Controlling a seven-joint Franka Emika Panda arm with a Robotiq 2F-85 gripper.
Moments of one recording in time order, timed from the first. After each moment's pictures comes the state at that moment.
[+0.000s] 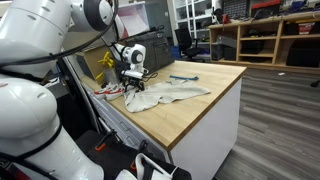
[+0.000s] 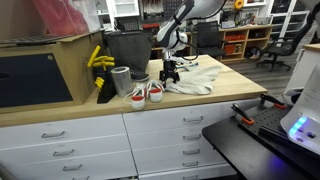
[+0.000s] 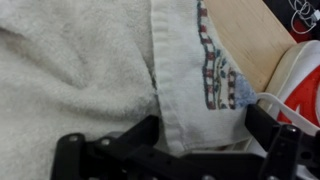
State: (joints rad) arm 0.09 0.84 0.24 -1.60 0.21 2.06 -0.21
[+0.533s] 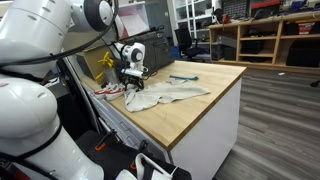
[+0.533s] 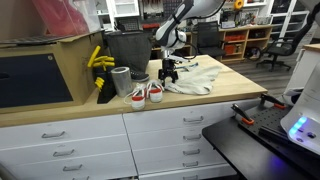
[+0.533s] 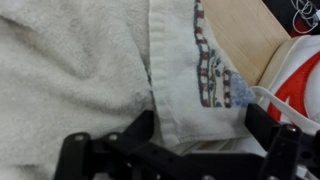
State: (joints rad) arm 0.09 0.84 0.24 -1.57 0.20 2.04 -0.21
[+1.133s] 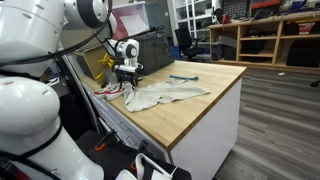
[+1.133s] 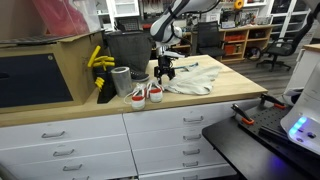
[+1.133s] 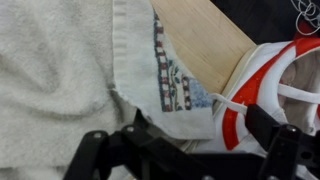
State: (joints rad) arm 0.16 0.80 0.22 -1.56 0.19 1.96 -0.10
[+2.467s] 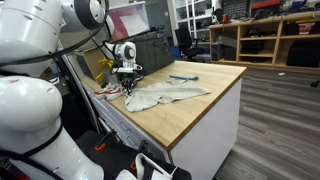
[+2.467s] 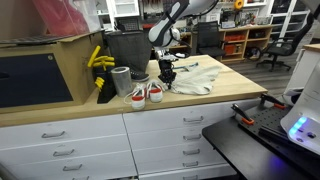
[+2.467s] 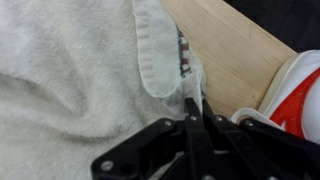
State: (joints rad) arm 0.23 0.81 0.16 -1.55 0.08 1.93 0.05
